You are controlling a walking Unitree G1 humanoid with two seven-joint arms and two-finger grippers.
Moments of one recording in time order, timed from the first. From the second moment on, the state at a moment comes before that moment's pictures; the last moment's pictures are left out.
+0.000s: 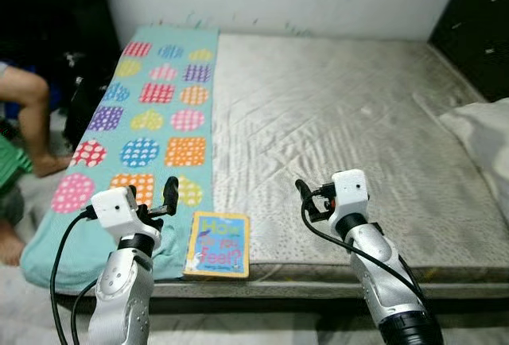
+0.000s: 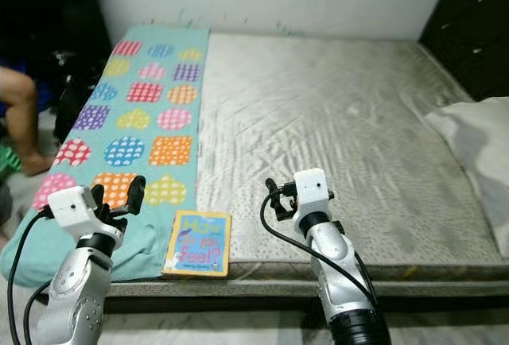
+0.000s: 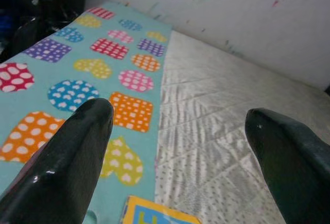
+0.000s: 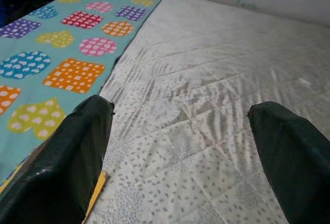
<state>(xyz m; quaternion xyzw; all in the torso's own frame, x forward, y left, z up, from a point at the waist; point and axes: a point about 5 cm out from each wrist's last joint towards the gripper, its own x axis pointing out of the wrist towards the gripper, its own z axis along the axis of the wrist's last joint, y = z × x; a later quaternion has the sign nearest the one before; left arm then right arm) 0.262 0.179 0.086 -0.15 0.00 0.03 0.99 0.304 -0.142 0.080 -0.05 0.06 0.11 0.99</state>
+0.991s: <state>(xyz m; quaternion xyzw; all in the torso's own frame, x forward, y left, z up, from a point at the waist) 0.265 0.179 0.088 -0.17 0.00 0.04 0.98 0.311 -0.153 0.081 -0.05 0.06 0.09 0.99</state>
